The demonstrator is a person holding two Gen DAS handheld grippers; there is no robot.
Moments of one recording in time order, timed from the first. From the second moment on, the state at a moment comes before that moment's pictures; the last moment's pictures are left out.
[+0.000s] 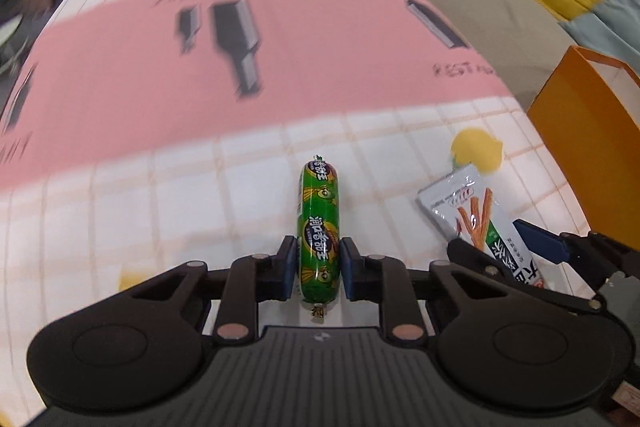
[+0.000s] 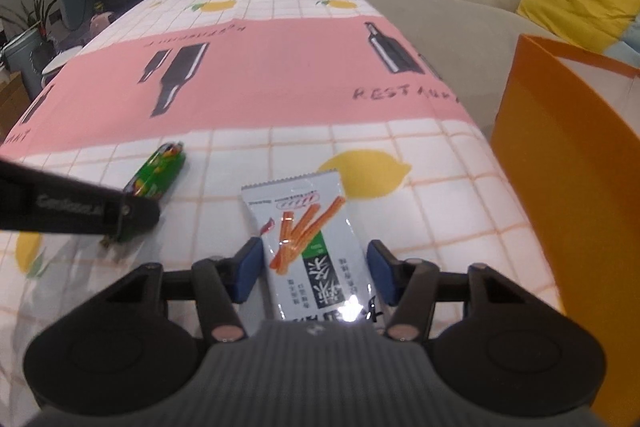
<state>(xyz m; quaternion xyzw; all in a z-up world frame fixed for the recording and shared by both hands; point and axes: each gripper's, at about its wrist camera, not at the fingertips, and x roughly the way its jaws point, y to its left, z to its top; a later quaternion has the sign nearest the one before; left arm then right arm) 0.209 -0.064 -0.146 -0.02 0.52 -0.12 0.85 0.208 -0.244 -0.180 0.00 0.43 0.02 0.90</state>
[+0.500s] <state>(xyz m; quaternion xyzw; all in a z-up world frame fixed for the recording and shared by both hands) 0.116 -0.025 -0.138 -0.04 0.56 -0.07 0.83 0.112 -0.212 -0.171 0.00 0.46 0.06 0.89</state>
